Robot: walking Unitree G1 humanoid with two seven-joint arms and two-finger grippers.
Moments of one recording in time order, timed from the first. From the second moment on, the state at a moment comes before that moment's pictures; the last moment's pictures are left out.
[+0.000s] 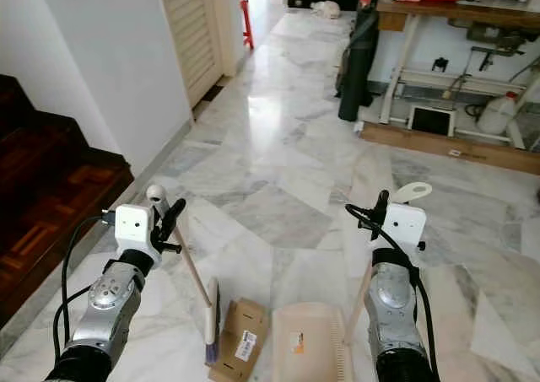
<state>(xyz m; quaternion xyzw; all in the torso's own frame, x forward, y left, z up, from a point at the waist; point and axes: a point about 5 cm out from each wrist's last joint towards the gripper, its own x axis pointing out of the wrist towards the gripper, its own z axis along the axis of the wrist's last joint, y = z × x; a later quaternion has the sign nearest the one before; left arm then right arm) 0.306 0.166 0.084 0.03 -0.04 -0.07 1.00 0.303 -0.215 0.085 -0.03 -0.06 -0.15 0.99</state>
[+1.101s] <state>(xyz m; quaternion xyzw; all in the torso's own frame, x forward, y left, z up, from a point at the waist) 0.299 0.176 0.084 0.04 -0.05 -0.07 1.00 0.306 -0.196 0.087 -0.02 -0.06 -0.12 0.99</state>
